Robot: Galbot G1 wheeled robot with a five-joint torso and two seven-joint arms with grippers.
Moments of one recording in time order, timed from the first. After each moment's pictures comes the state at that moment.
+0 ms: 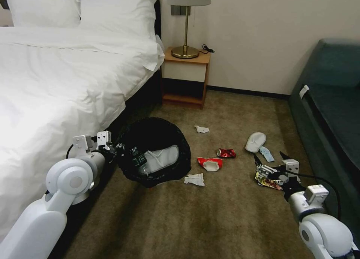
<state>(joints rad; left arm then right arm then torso) 1.05 -0.92 -0.41 -2.10 -1.24 0.74 -0.62 -1.52 1.09 0.69 2.02 0.45 -0.13 -0.02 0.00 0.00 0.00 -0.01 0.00</state>
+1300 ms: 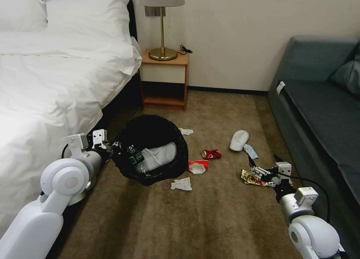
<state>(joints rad) 1.06 -0.92 -0.46 -2.12 -1.25 0.74 -0.62 -1.52 1.16 0.65 2.01 0.40 -0.13 0.01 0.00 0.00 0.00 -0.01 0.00</state>
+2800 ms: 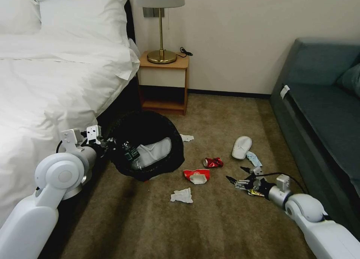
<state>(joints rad) 1.03 -0.90 -0.48 -2.11 -1.32 0.74 -0.68 -1.18 0.91 0.39 1.51 0.51 -0.16 -0.52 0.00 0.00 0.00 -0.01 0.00</state>
